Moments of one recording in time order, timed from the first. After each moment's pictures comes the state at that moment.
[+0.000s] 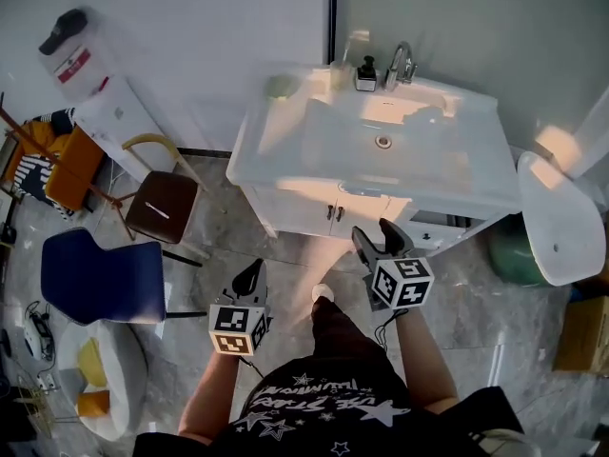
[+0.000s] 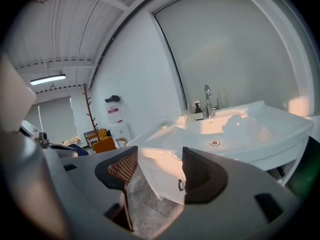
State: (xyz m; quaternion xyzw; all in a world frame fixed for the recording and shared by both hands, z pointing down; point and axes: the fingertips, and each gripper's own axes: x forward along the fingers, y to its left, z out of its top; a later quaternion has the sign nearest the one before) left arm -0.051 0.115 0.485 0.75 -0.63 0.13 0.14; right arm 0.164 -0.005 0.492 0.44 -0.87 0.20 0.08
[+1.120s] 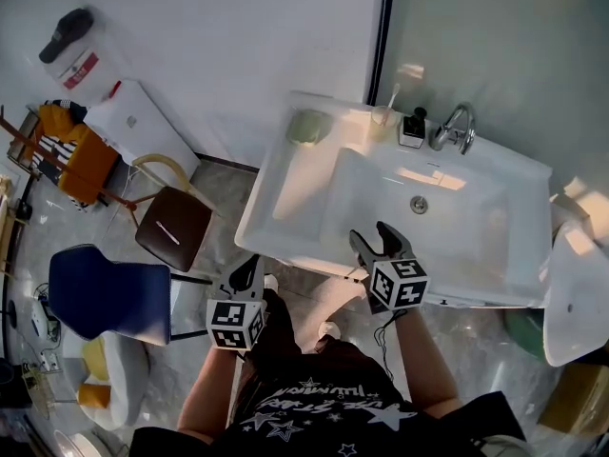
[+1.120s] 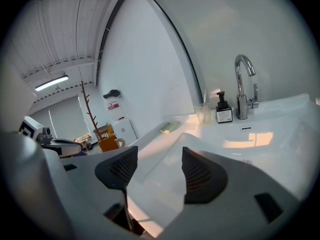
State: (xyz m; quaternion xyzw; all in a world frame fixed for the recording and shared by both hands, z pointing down) left arm -0.146 -0.101 0.488 0.69 -0.69 0.15 0.17; right arm 0.053 -0.238 0.519 0.36 -0.90 0.23 0.12
